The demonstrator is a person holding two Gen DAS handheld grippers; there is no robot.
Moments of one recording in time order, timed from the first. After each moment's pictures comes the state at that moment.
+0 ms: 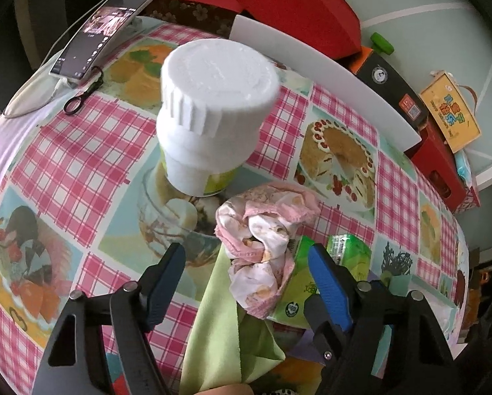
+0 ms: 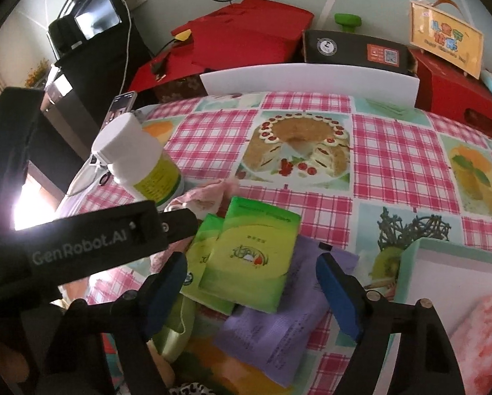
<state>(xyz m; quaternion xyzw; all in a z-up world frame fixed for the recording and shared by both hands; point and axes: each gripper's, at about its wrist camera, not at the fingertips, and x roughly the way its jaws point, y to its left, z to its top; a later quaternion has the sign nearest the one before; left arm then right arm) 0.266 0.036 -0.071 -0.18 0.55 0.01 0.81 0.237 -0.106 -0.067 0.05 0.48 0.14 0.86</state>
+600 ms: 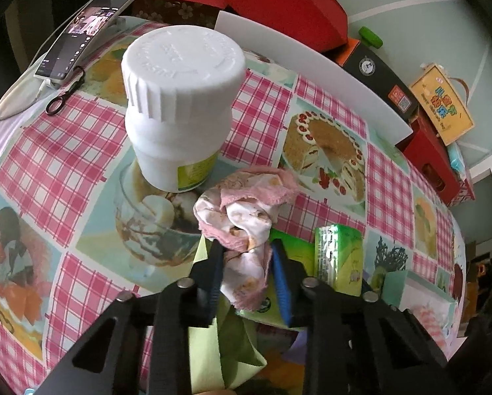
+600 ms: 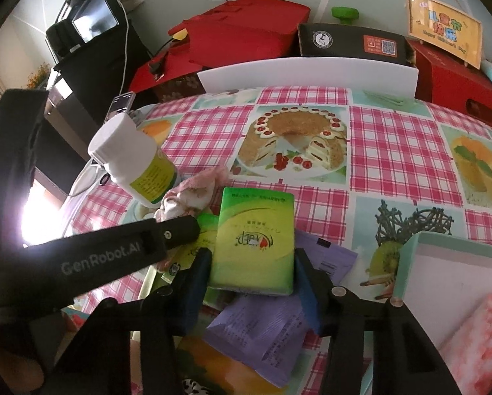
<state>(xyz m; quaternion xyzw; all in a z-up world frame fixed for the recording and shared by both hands) 0.269 0.023 -0.082 -0.18 0.55 -0.02 0.81 0.237 -0.114 -0.071 0.06 0.49 0.14 0.86</state>
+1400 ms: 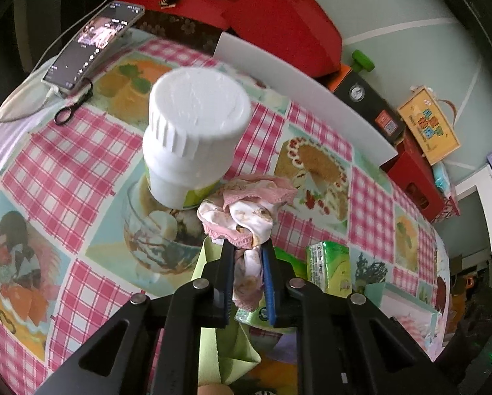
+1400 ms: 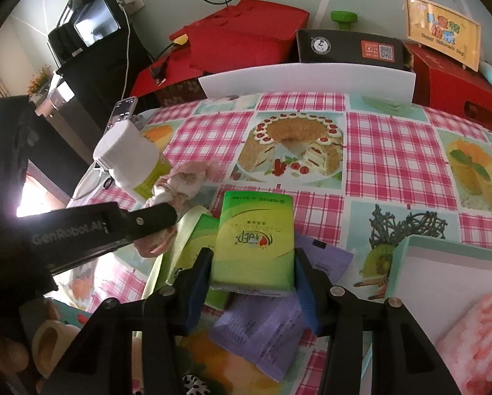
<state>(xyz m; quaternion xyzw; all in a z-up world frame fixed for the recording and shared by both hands) 0.254 0.038 -0.055 -0.22 0.52 -0.02 0.83 0.235 -0.119 -0.061 0.06 0.48 0.14 0.86</state>
